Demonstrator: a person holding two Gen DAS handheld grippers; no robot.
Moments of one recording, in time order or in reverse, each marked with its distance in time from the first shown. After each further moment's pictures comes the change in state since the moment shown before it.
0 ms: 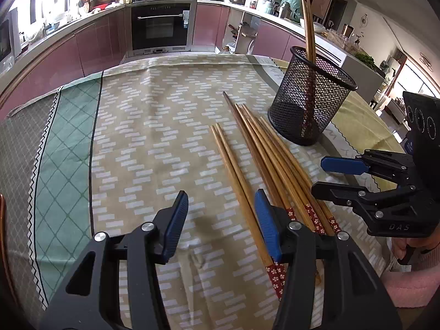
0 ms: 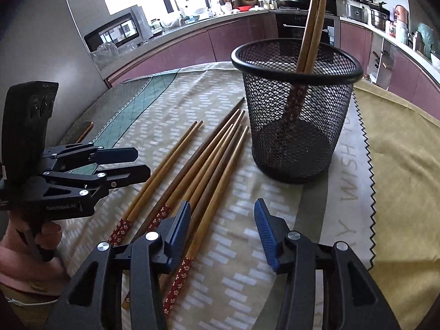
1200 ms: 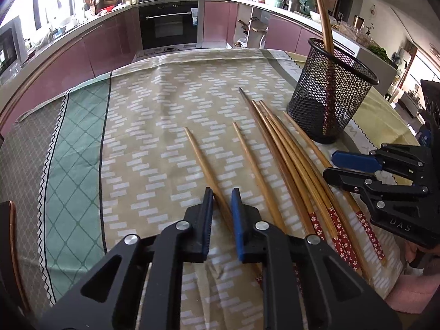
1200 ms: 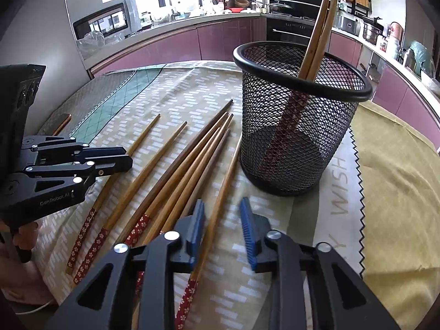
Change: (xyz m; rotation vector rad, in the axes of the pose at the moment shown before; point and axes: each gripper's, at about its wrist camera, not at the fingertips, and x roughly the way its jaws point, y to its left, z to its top) left arm 0.014 0.002 0.009 0.010 0.019 0.089; right arm 0.014 0.012 0.005 -0.047 -0.001 -0.123
